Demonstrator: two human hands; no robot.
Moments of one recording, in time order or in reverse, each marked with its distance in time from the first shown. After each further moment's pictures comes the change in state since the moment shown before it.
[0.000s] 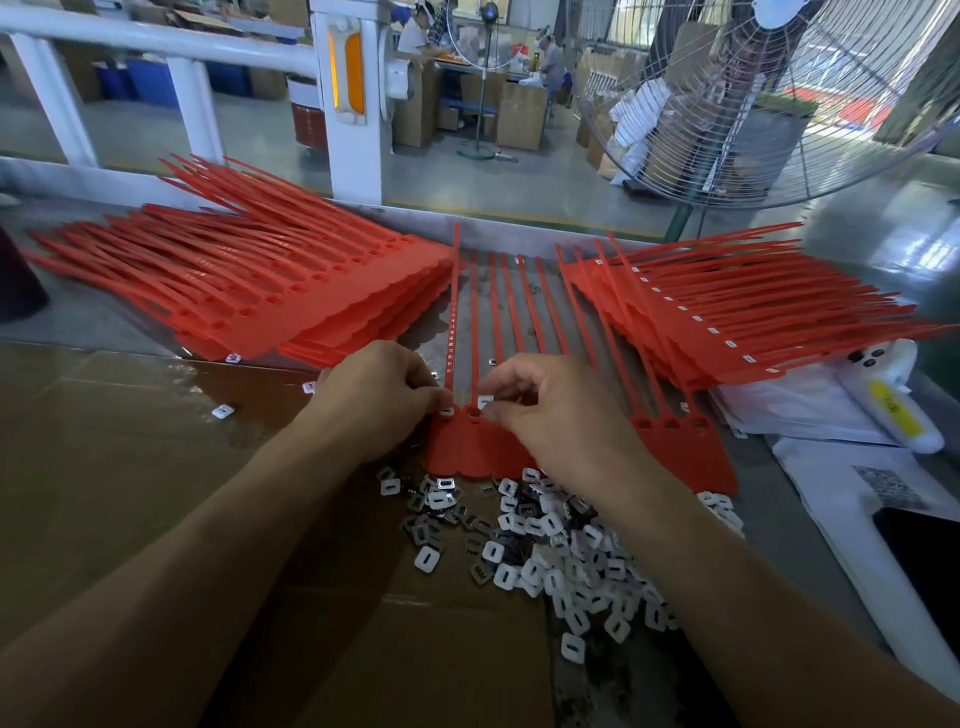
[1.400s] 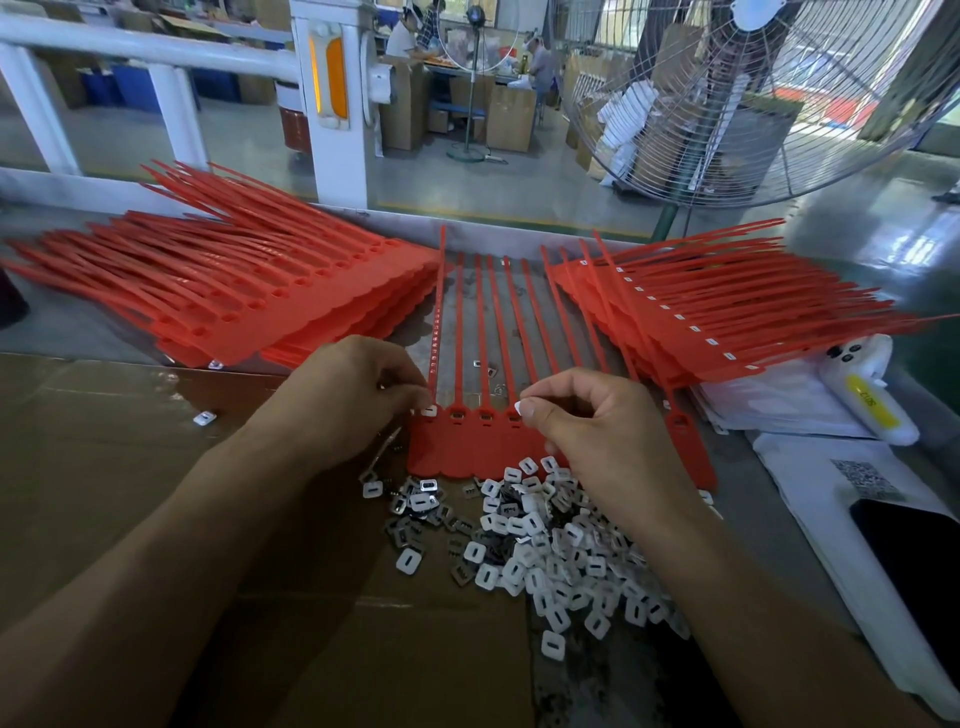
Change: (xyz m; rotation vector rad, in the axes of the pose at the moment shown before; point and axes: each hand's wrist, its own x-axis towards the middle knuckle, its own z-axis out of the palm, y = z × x) left_hand 0.004 -0.017 -0.007 0.021 0.021 0.186; right_hand -0.038 0.012 -0.026 0.316 0.150 0.115
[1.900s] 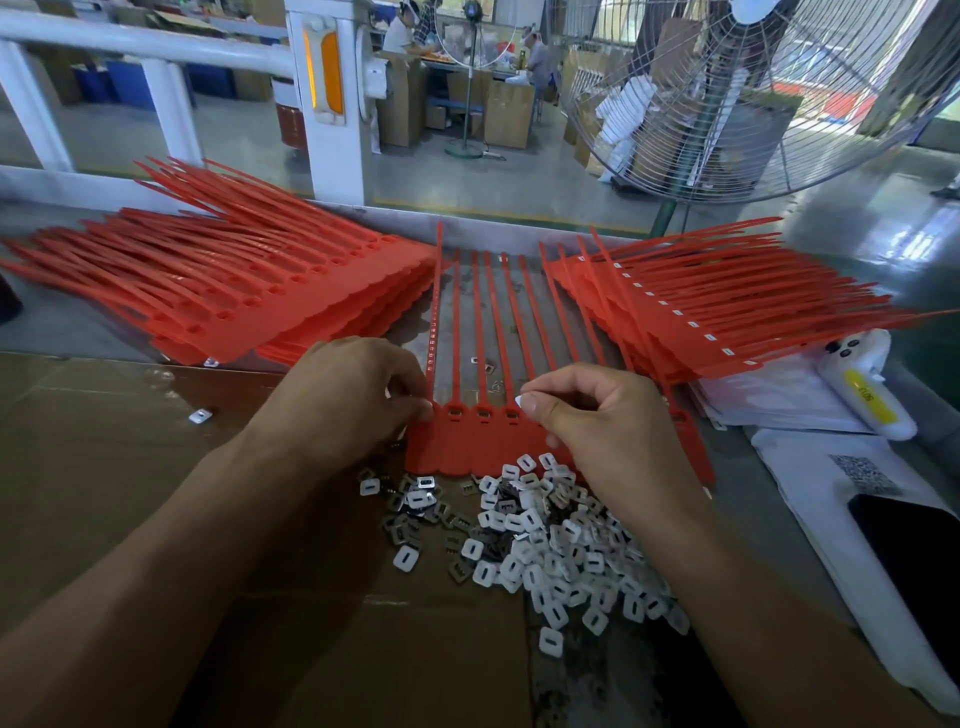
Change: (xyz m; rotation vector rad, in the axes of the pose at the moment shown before) left_hand -0.002 0.002 0.002 0.189 0.065 0.140; right_hand 0.001 0.002 -0.003 -0.003 0.030 -0.021
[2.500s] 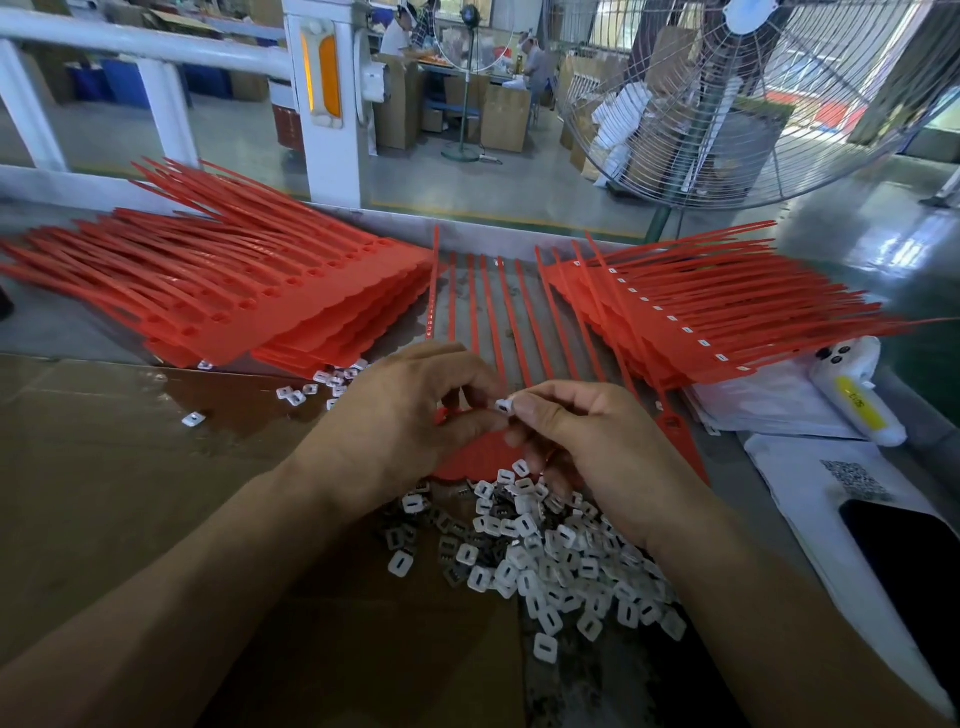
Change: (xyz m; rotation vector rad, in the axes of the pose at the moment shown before) left_hand -0.015 0.044 0.010 -0.260 0.147 0.427; right_hand 0.004 0.001 -0.005 0.231 -0.310 0.135
